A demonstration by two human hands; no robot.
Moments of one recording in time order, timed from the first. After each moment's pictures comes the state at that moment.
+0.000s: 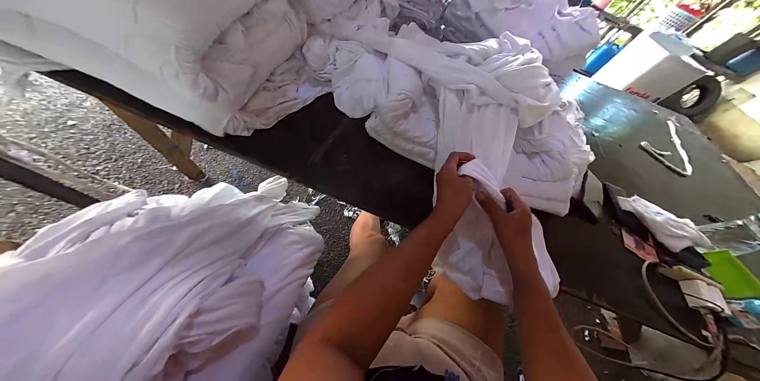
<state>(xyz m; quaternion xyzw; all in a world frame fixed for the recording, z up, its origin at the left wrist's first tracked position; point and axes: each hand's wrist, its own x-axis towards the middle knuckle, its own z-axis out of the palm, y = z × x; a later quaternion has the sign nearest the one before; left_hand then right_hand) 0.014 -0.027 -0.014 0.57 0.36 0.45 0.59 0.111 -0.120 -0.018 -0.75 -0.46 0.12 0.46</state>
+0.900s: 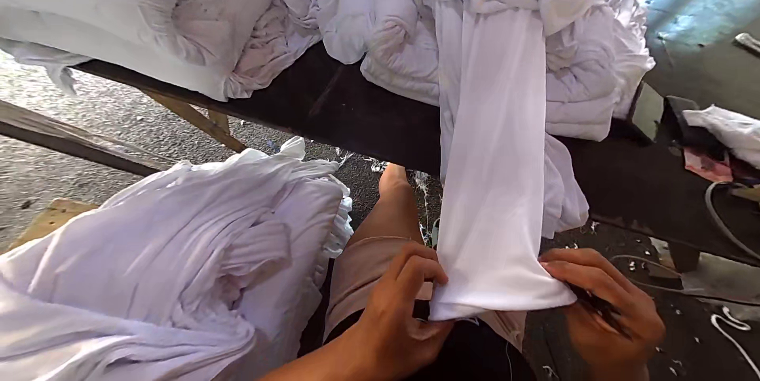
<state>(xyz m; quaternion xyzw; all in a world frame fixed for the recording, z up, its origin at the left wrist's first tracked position) -0.155 -0.216 -0.035 0.78 0.21 0.46 0.37 0.082 -0.298 -0.015 -0.51 -0.67 0.07 0.54</state>
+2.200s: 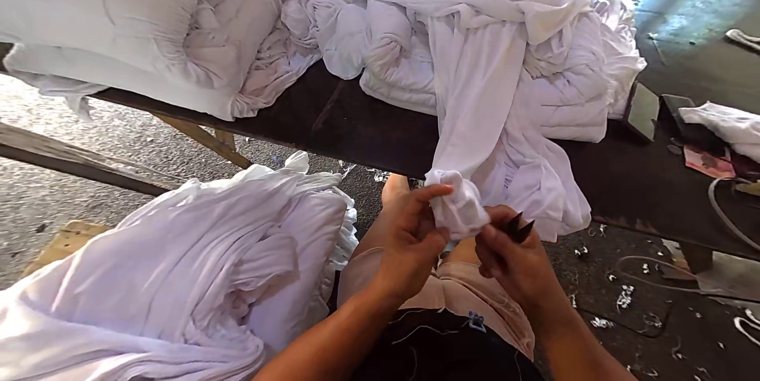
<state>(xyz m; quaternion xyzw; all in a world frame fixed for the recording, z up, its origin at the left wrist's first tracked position) -0.111 -0.159 -0.033 0.46 0.12 0.50 0.72 0.048 -0.236 -0.040 -0.35 -0.39 0.54 0.65</state>
